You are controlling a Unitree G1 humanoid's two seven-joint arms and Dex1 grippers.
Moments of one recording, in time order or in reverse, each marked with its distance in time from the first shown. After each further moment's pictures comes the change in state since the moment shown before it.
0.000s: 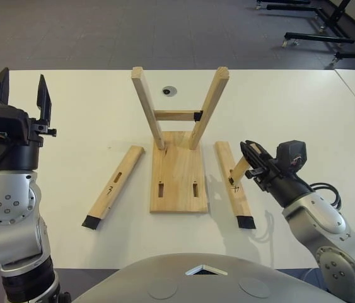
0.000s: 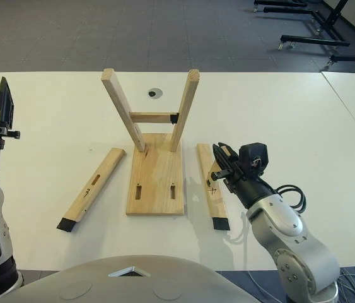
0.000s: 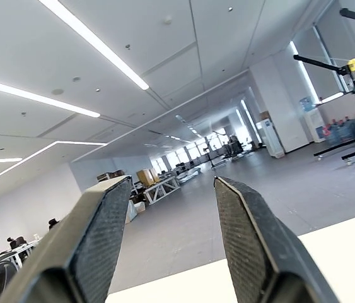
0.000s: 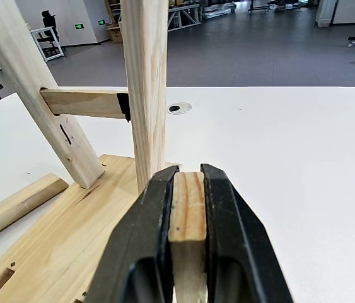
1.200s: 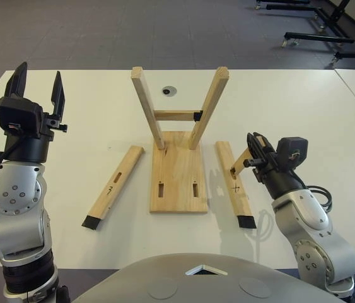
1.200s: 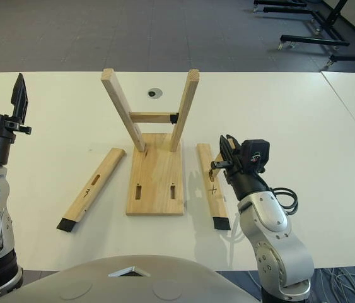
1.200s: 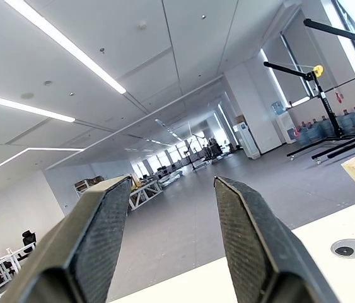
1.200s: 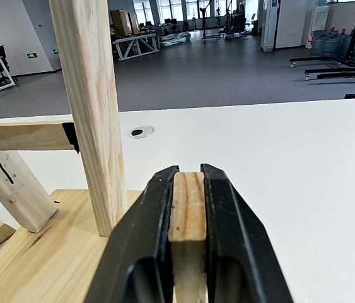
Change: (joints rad) left arm -0.034 0.026 -0.058 0.017 -0.001 0.016 -0.007; right arm -0.048 0.175 0.042 0.035 -0.210 -0.019 -0.020
